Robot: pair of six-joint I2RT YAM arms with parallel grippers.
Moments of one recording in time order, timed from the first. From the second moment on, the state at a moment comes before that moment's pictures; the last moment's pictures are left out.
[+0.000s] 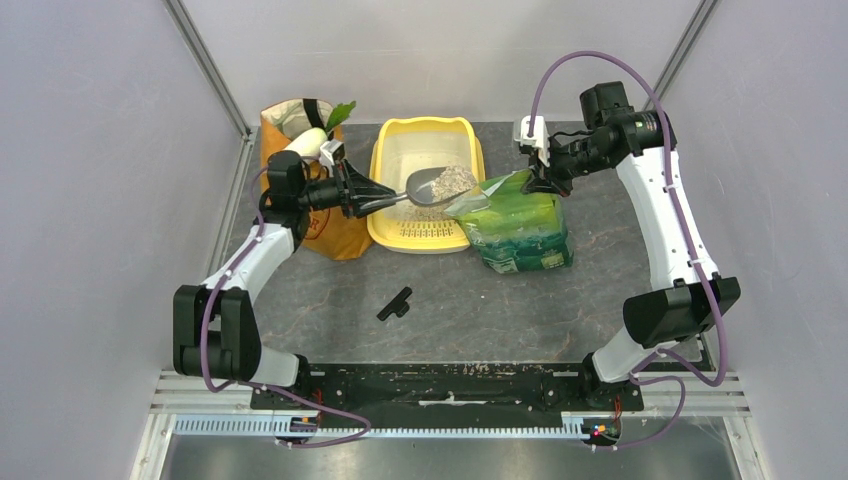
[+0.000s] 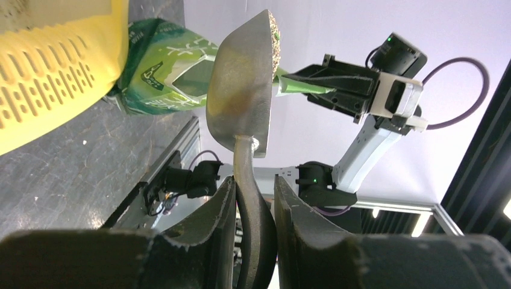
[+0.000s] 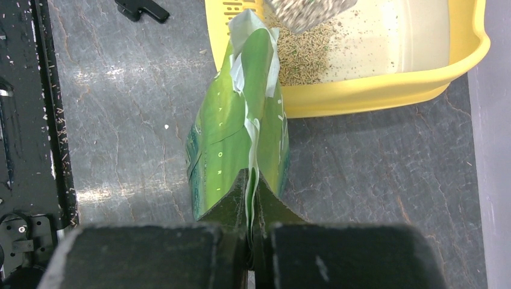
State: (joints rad) left arm -0.08 1.42 0.93 0.26 1.13 -1.34; right arm 0.16 1.62 1.91 -1.38 -0.79 -1.16
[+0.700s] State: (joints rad) left arm -0.03 1.47 1.41 -0.51 0.66 -0.92; right arm 0.16 1.63 1.92 -1.37 -0.76 -1.15
